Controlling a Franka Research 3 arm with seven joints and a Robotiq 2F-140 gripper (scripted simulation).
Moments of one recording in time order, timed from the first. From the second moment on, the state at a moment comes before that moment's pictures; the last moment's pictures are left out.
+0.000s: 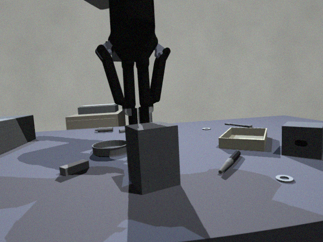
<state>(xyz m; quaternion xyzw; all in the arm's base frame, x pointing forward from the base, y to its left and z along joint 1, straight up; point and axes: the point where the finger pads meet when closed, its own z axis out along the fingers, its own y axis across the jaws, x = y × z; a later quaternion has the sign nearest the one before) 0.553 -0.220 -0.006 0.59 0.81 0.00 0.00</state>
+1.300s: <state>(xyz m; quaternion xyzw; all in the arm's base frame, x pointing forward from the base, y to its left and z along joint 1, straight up) 0.548 -0.205 -0.008 0.59 0.81 0.00 0.00</state>
